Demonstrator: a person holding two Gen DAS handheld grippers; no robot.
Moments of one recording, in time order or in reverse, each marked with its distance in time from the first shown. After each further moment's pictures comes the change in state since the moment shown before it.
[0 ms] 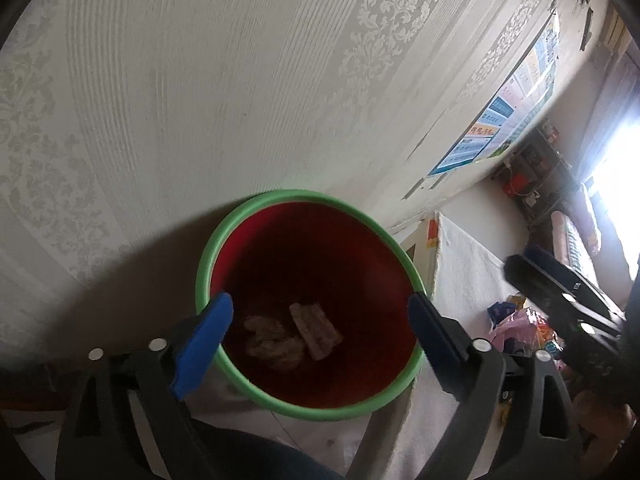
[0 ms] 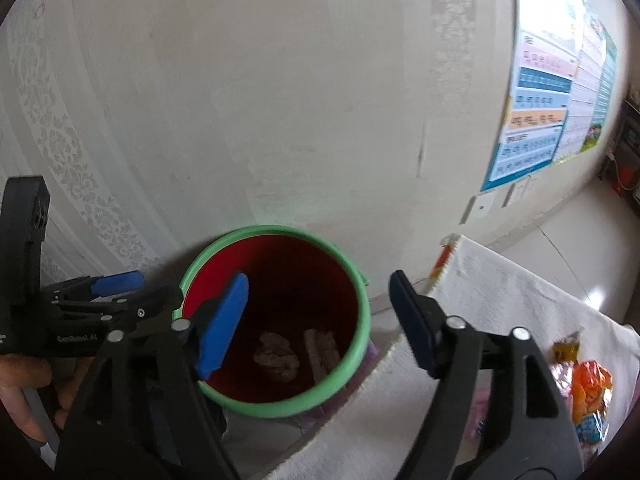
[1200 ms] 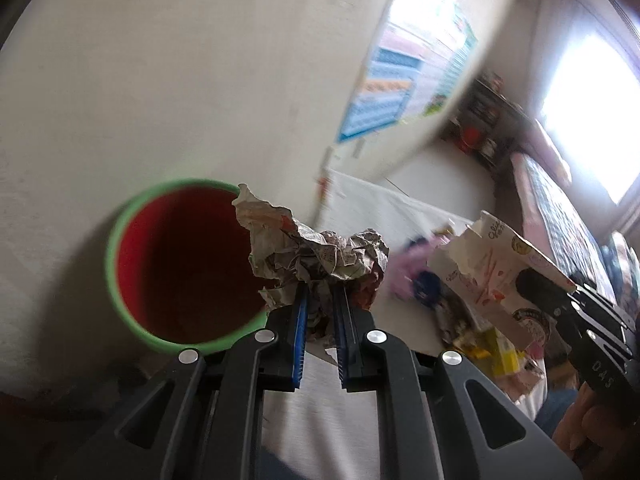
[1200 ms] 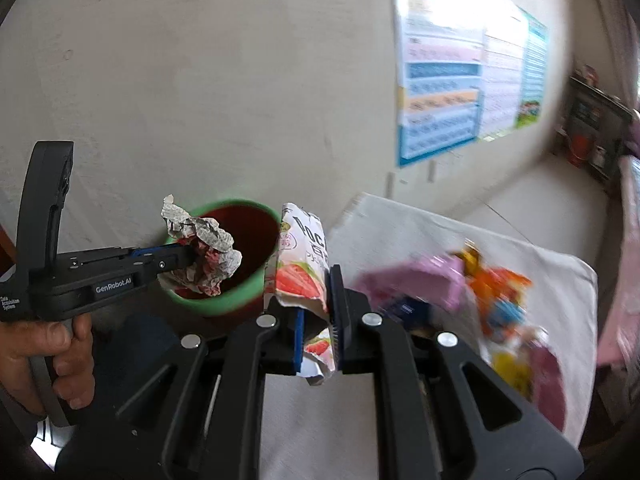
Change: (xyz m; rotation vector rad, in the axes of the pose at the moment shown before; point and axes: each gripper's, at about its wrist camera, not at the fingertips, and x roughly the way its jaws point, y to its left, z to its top) left arm -0.048 -0.115 -0.060 0.213 -0.014 -0.078; right arm -0.137 -0.052 -0.085 0.081 -0.069 -0.083
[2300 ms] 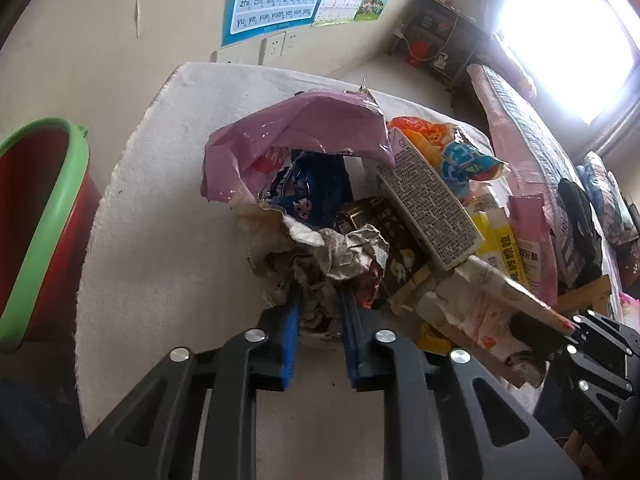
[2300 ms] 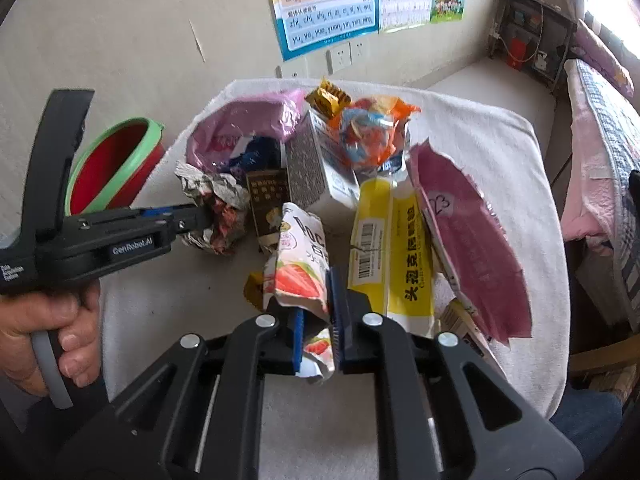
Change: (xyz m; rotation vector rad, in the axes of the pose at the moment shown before) left arm 0.144 -0.148 -0.077 0.181 0.268 -0.153; right arm -0.004 -0.130 -0.126 0.211 0.246 -0.206
